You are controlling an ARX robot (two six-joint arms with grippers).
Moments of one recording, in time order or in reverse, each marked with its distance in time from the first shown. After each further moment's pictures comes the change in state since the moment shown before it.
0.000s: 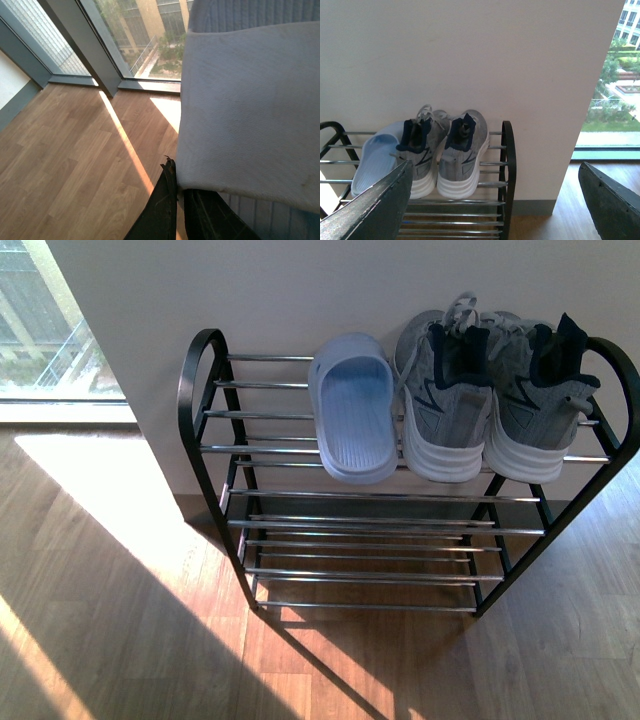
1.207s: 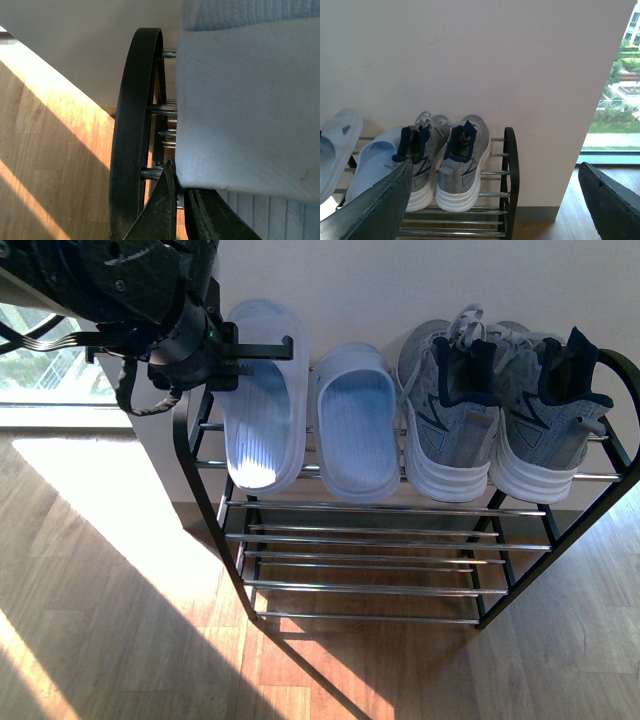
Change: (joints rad) left arm -0.007 1.395 0.995 0.031 0.479 -0.219; right arm 0.000 0.001 0.000 0.000 -0.003 0.000
